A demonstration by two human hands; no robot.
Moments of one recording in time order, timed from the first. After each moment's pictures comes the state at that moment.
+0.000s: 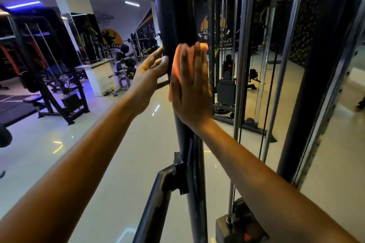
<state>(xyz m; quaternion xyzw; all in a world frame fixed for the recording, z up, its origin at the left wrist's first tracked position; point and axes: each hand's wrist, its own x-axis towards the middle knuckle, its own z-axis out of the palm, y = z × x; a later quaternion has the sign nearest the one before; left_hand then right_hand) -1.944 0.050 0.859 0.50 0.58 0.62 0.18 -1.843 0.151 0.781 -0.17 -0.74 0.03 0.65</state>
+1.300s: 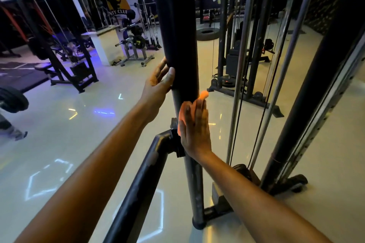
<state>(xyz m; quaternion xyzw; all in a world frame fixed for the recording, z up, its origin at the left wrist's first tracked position) -1.908 0.037 0.732 0.44 0.60 0.63 0.22 -1.804 0.123 0.544 -0.20 -0.85 0.10 0.48</state>
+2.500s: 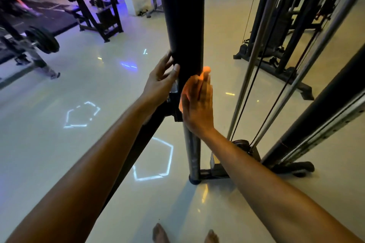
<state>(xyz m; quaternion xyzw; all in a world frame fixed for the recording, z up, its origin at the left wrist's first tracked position) -1.863 0.037 0.645 0.35 0.71 0.60 0.14 -1.779 0.147 0.517 -0.12 -0.87 0.21 0.42</state>
